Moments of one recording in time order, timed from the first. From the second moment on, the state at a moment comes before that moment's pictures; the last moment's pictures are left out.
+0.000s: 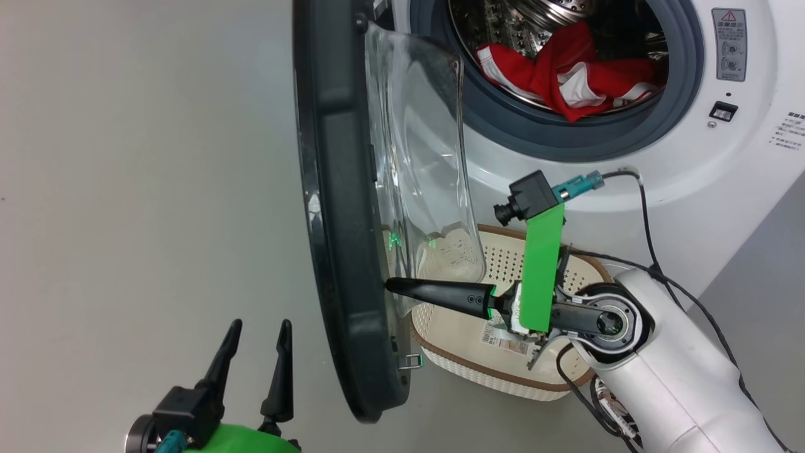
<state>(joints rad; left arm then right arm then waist) -0.08 0.03 -0.24 0.18 -0.28 0.00 -0.25 -0.64 -0.19 0.54 0.26 1.59 0.13 0.79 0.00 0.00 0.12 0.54</state>
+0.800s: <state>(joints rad) -0.09 0.03 -0.19 0.22 -0.28 -0.01 -0.25 -0.39 -0.37 0.46 0.26 1.48 0.13 0.52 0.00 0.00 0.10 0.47</state>
